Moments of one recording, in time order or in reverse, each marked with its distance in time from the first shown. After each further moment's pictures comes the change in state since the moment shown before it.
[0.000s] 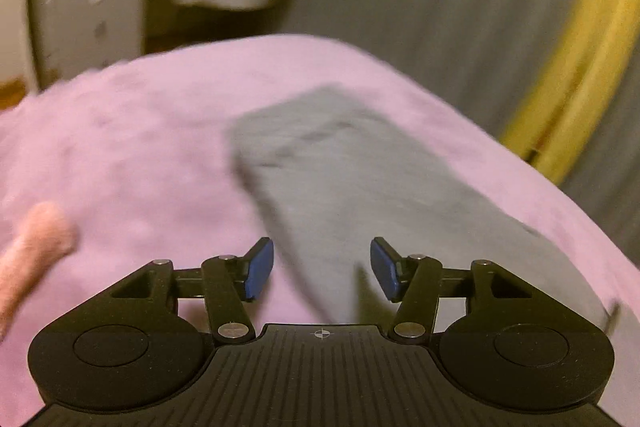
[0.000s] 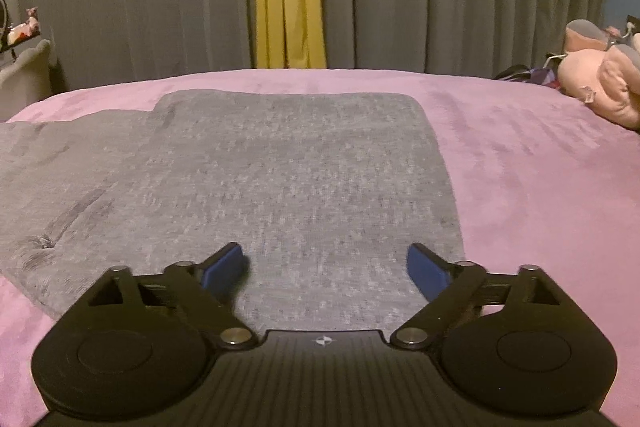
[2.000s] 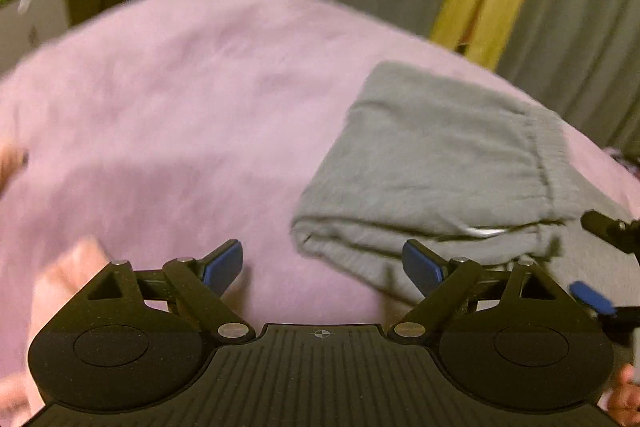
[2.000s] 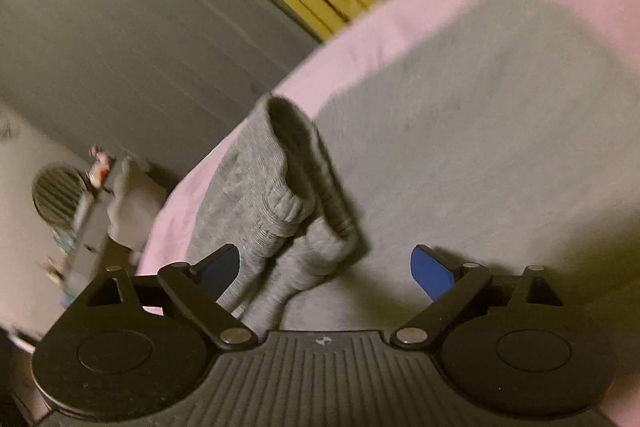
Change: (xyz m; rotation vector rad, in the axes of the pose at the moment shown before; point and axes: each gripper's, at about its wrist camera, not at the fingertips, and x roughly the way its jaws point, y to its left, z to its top) left arm -0.053 -0.105 -0.095 0.224 0.196 -0.110; right arm 0.047 0.022 0.040 0.657 0.222 0.479
